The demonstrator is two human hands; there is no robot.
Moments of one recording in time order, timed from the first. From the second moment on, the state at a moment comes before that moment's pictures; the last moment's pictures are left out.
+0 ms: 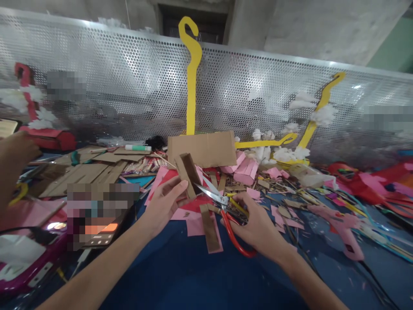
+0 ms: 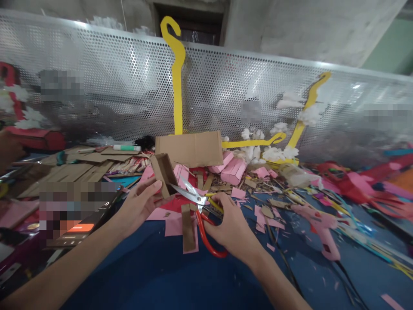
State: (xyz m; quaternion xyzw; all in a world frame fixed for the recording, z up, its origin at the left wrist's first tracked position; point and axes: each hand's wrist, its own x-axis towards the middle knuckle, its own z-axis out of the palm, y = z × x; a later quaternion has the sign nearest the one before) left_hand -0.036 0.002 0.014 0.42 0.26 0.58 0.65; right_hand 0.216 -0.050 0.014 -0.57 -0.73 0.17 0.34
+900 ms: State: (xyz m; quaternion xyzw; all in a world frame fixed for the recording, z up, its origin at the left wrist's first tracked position) left_hand -0.030 -0.002 0.018 0.39 0.26 0.63 0.61; right_hand 0.225 -0.037 -0.009 -0.59 -0.73 0.07 0.35
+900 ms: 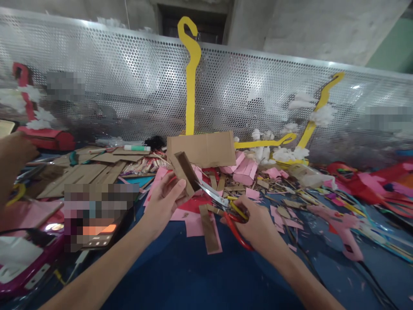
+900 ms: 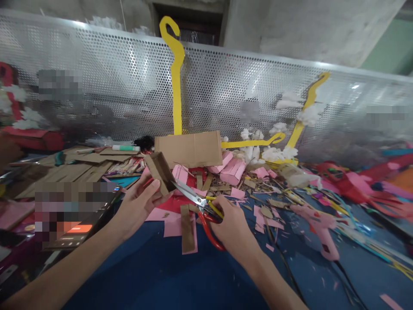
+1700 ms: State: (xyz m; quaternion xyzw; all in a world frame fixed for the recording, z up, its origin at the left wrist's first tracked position) left_hand -0.038 0.005 0.021 0.35 0.28 0.61 0.65; right_hand 0.213 -0.047 0.008 -0.59 -0.71 0.17 0.34
